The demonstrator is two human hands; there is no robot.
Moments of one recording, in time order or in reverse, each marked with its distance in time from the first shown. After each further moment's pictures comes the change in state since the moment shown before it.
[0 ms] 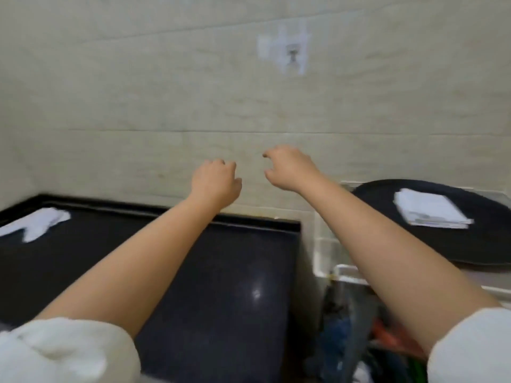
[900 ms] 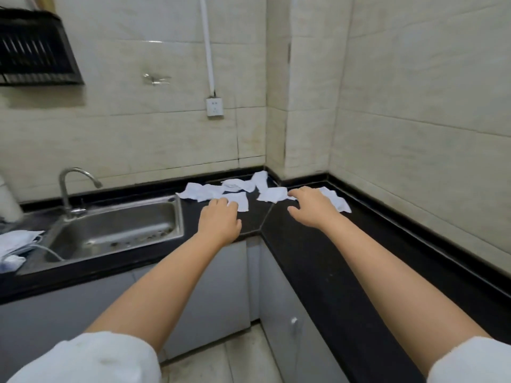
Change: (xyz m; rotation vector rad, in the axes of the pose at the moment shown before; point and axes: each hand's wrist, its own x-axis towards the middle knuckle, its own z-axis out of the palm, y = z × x) left_hand -0.241 -0.705 0.012 0.283 -0.160 -0.909; right_hand 0.177 -0.701 0.261 0.325 -0.328 -0.791
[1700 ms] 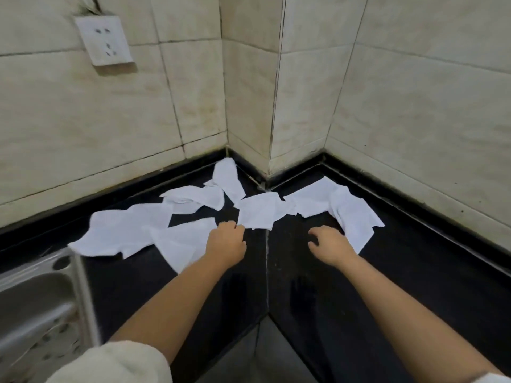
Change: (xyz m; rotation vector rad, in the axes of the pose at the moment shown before) left_hand 0.435 -0.051 0.260 -0.130 -0.314 0.349; right_hand 0.355 0.144 0.211 0.011 -0.274 0.512
